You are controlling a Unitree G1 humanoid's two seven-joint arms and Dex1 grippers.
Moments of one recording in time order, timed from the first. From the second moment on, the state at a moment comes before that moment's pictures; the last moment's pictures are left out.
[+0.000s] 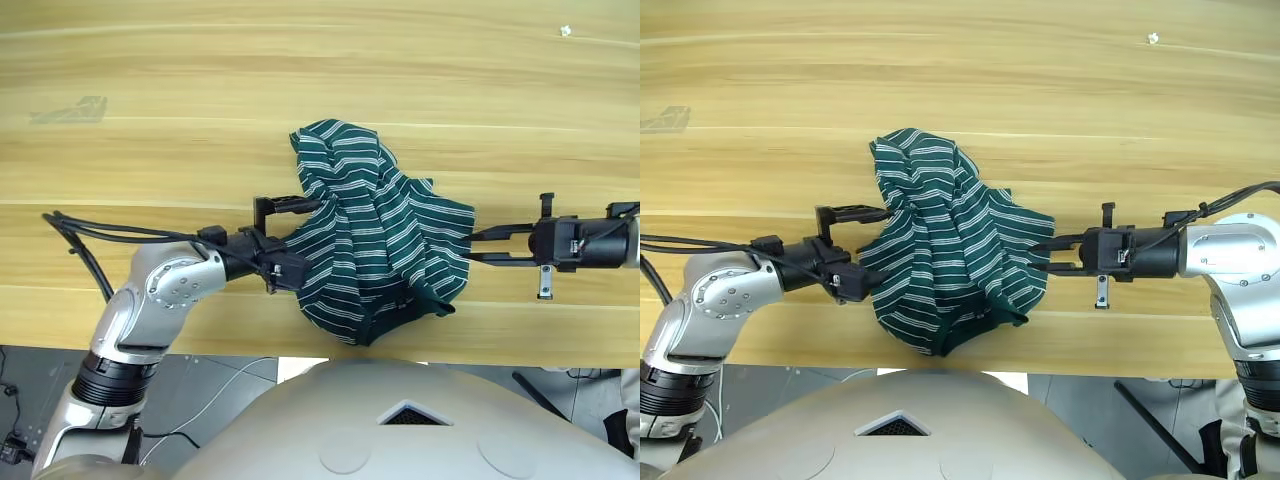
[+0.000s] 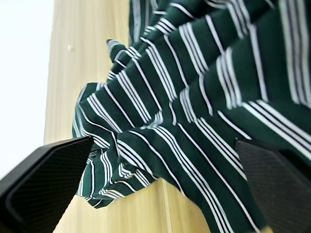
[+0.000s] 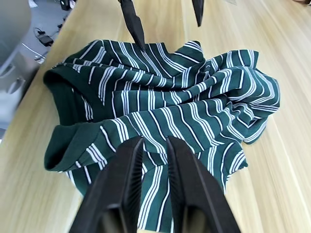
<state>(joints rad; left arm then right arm) 0.16 0.70 -0.21 -0.43 0.39 -0.24 -0.87 0.10 -1.01 0.06 -0.32 0.40 -0.02 1.22</state>
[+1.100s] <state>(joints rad) 0.23 0.62 -0.14 -0.05 0.35 -0.30 -0.43 -0.08 -0.92 0.27 0.38 -0.10 -0.49 0.90</state>
